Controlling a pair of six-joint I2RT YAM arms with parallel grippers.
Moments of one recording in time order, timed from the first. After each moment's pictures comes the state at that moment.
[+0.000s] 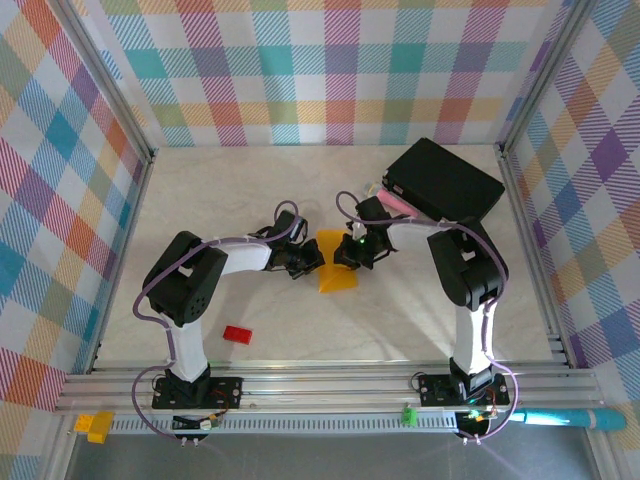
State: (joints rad) left arm -0.56 1.90 1.02 -0.09 0.38 -0.95; right arm 0.51 1.99 1.17 -0.34 -0.61 0.67
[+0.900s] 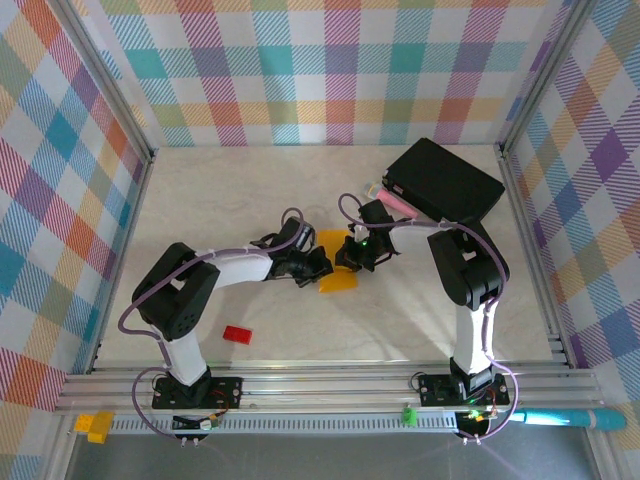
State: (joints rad) left arm -0.65 1.78 0.95 -0.09 0.40 -1.01; right arm 0.50 1.99 1.13 -0.28 -0.63 0.67
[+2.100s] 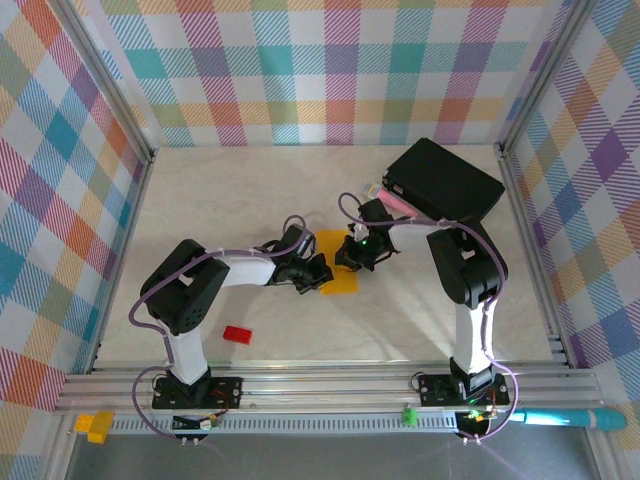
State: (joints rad) left arm -0.65 1.84 0.90 -0.01 0.42 -1.02; right arm 0.49 2.01 1.15 -0.31 -0.64 0.67
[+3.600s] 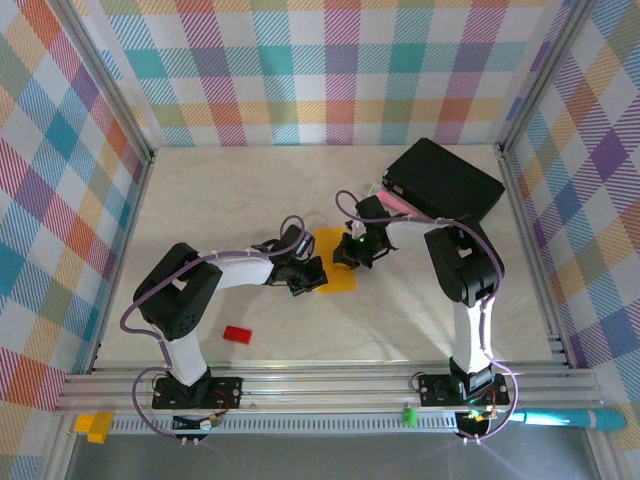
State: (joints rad) left arm -0.66 1.79 0.92 -0.16 0.34 -0.97; right arm 0.49 2.03 1.21 -0.34 -0.64 0.65
